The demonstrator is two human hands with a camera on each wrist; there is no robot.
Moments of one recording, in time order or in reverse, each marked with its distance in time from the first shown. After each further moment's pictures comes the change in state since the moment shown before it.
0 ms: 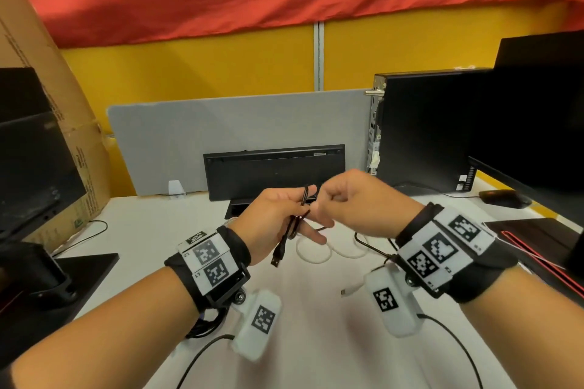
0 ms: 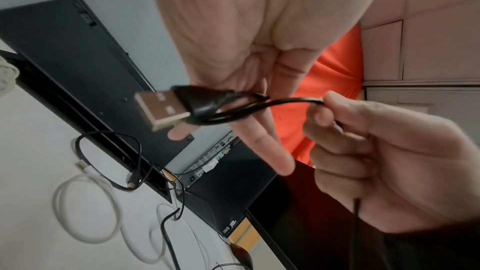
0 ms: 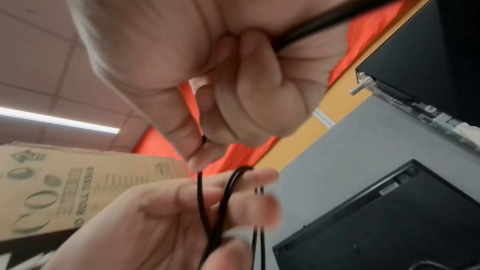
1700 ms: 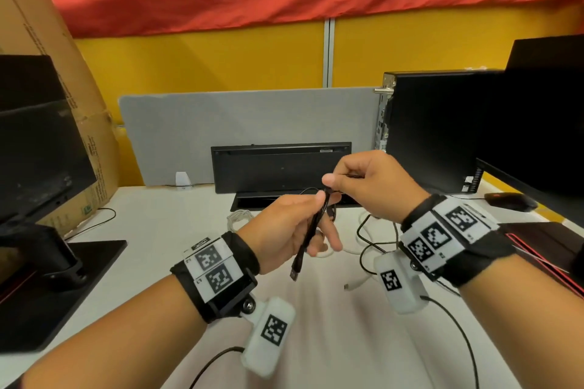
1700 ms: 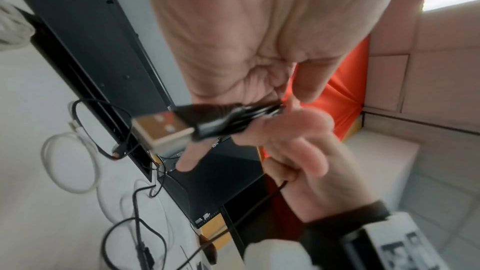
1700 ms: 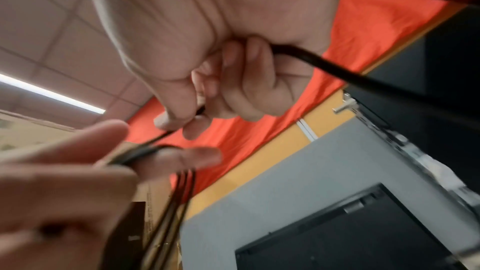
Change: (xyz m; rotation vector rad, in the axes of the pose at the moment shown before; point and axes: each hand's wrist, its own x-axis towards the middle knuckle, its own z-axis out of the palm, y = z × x) left_hand -0.016 -0.009 0.012 -0.160 -0.187 -0.013; right_hand 0.009 0.013 -0.004 0.114 0.202 -0.073
